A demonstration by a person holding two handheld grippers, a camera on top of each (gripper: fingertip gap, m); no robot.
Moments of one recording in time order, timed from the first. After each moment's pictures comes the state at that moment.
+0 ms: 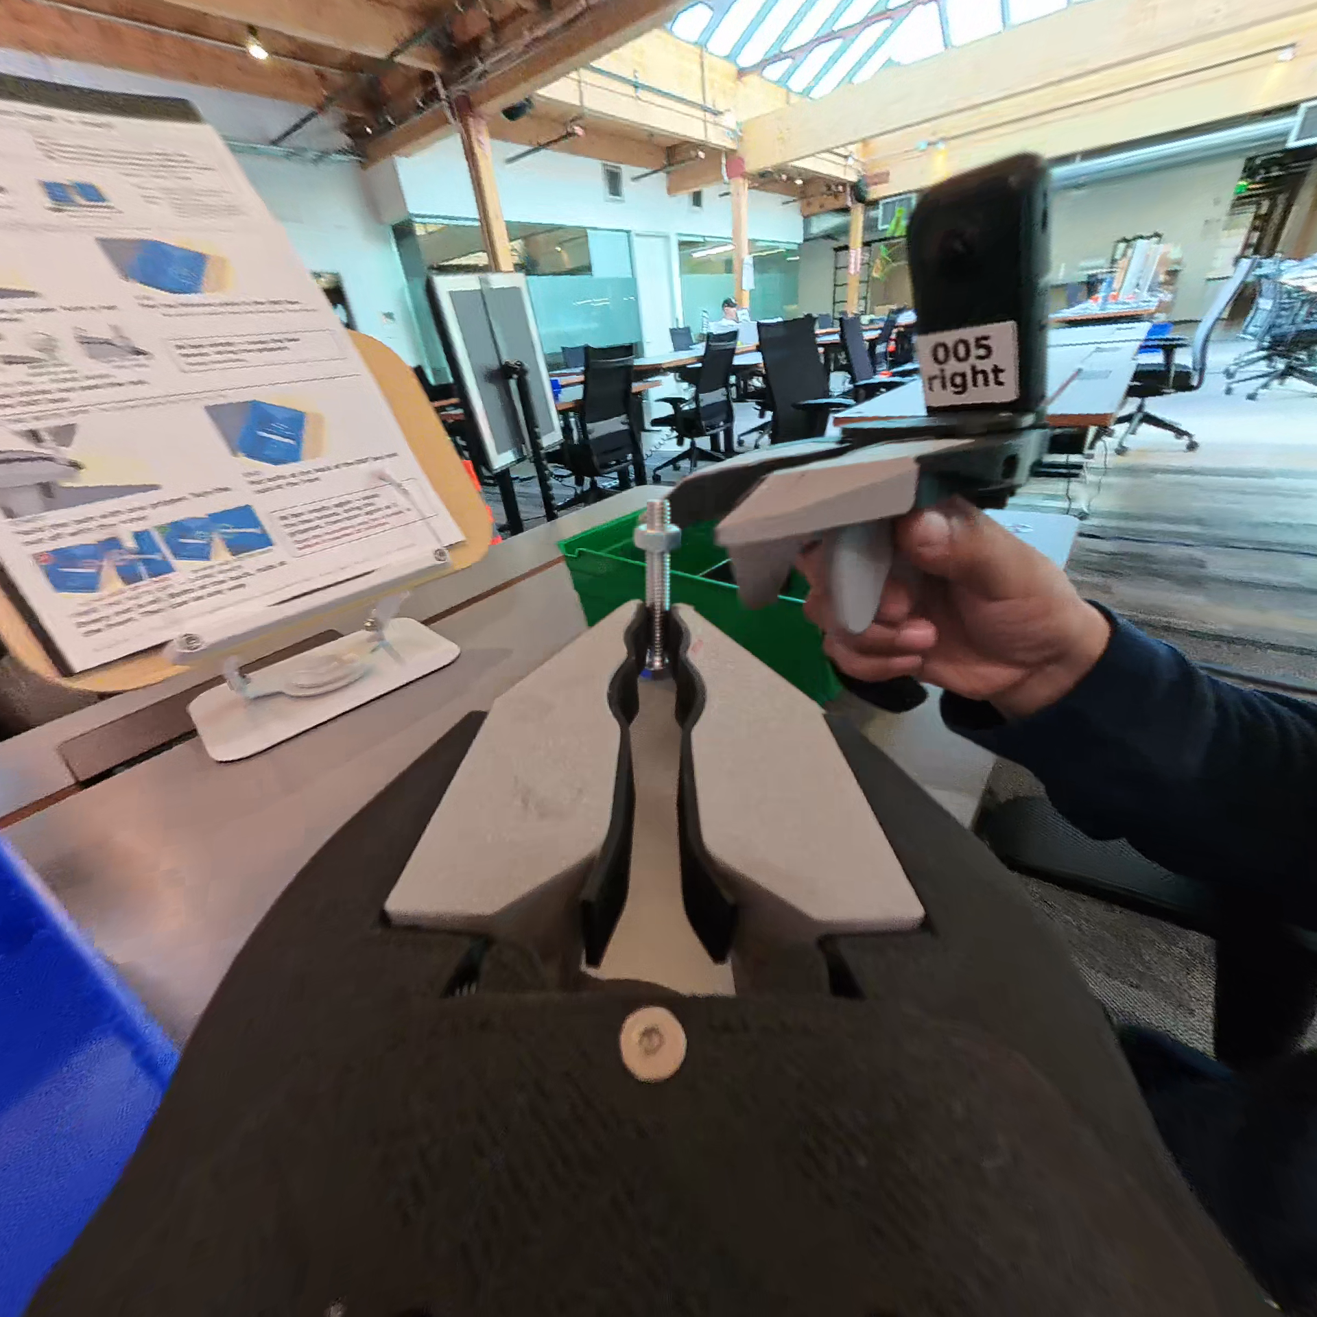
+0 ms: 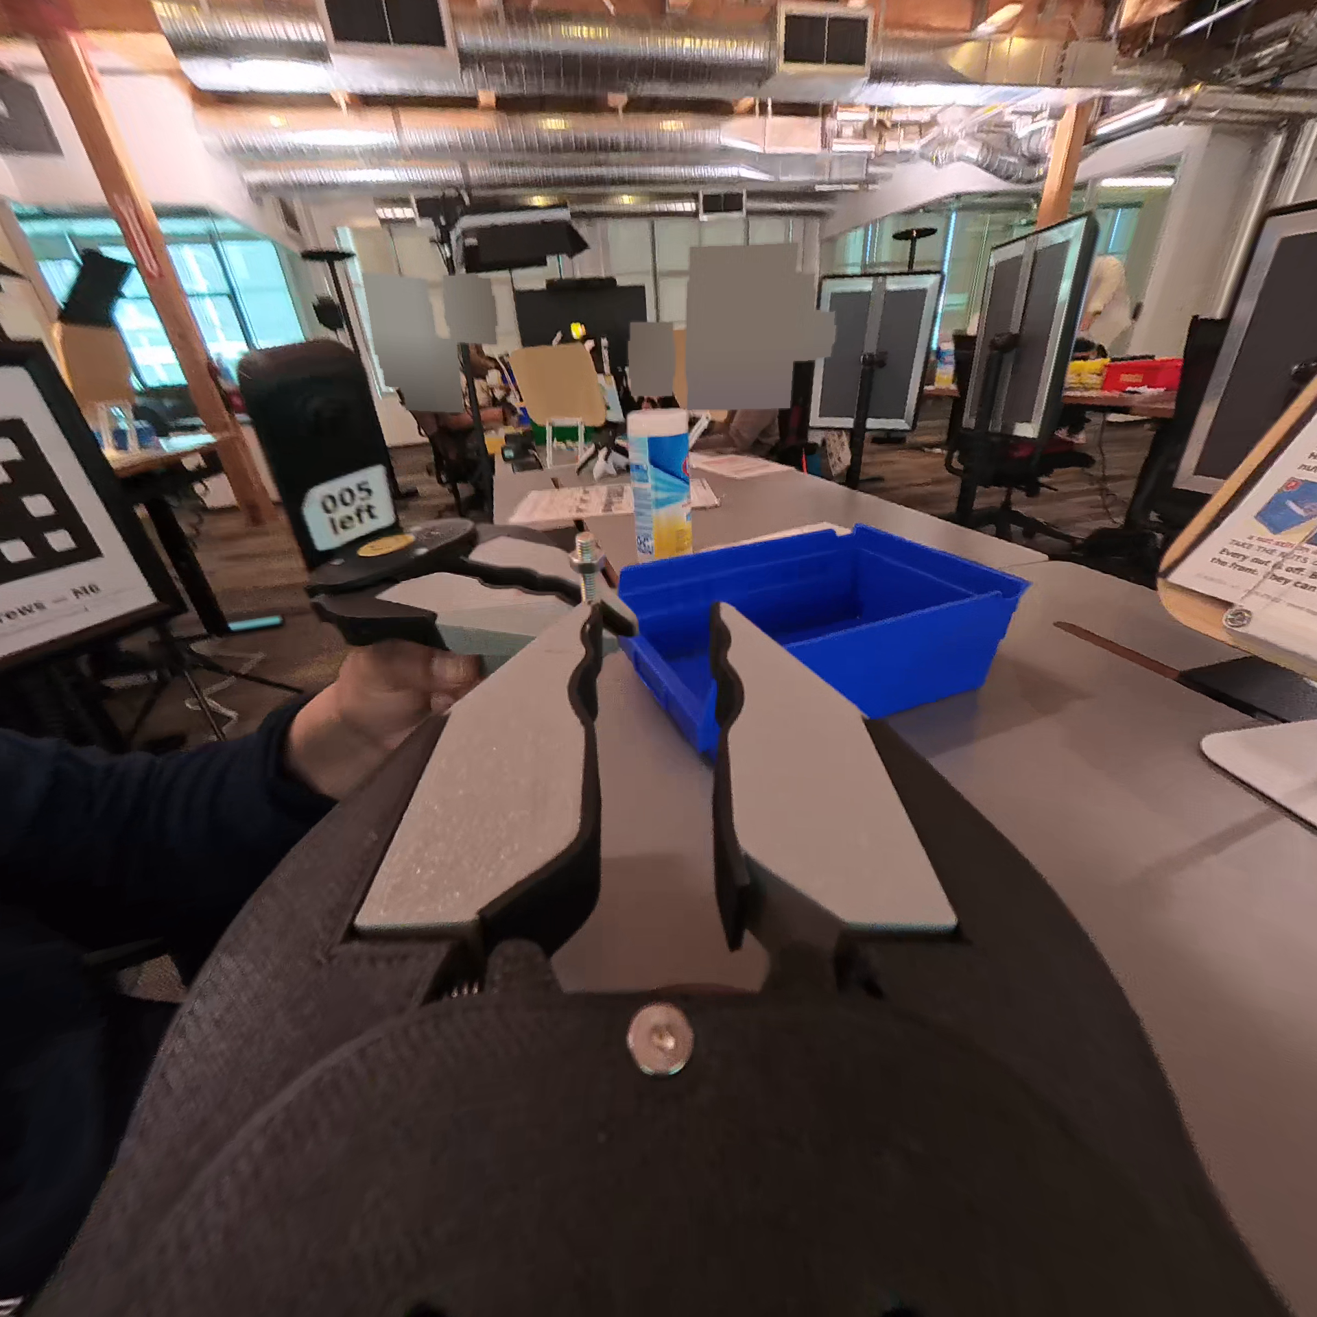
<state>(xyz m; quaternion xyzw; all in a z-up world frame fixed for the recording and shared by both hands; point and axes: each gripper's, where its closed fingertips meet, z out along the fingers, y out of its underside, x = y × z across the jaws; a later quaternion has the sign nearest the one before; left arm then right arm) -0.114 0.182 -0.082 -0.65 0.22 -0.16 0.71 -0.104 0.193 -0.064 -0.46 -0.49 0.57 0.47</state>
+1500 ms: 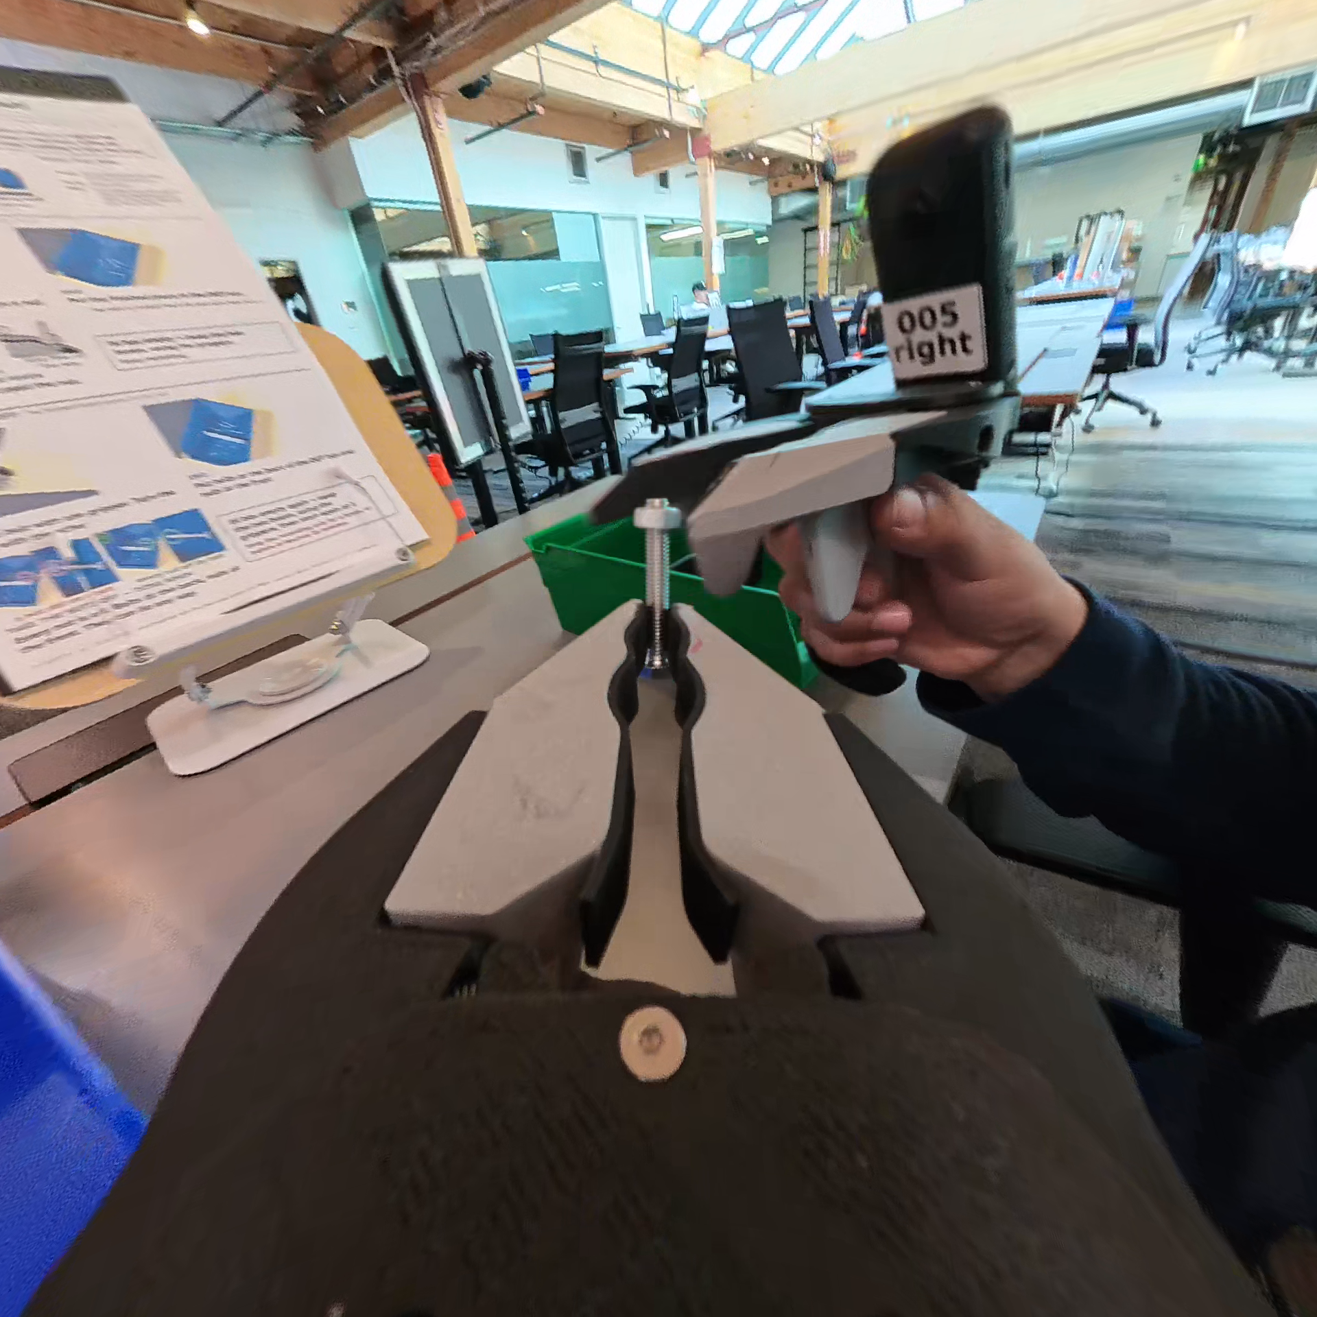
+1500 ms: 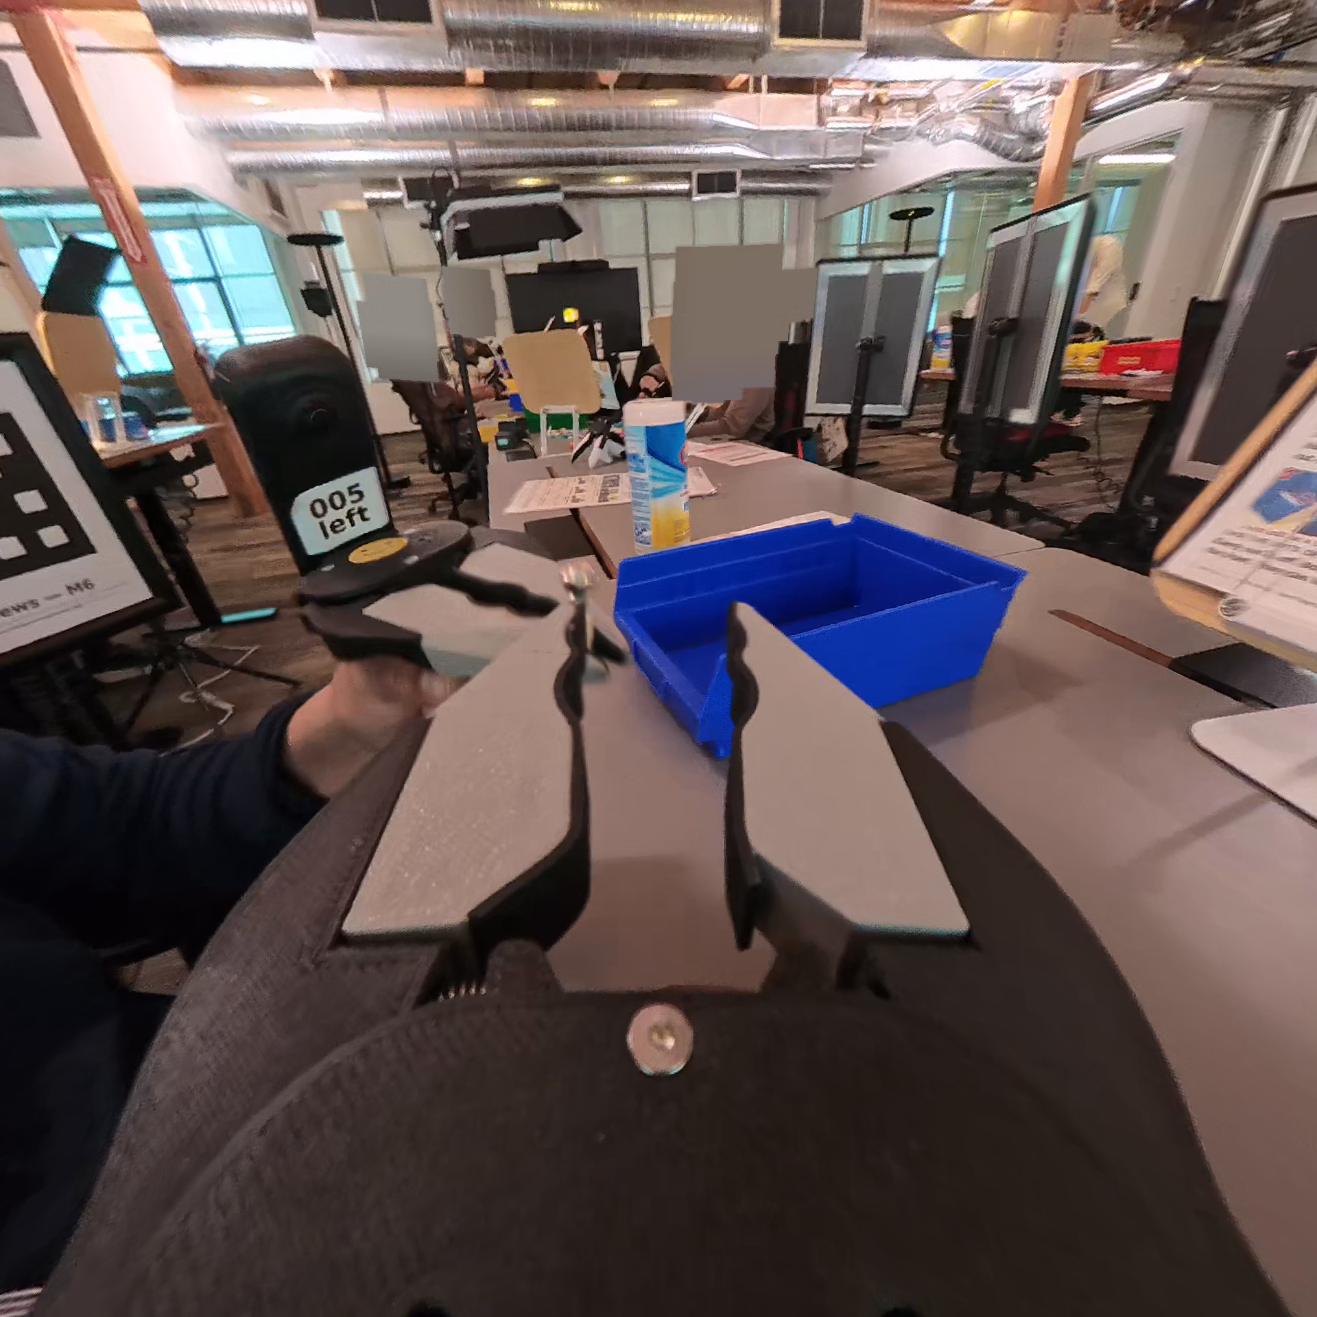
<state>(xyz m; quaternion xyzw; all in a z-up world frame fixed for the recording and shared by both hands) -0.100 0.179 -0.084 -0.65 0.24 -0.17 0.70 -0.101 0.191 -0.062 -0.47 -0.49 0.56 0.47</state>
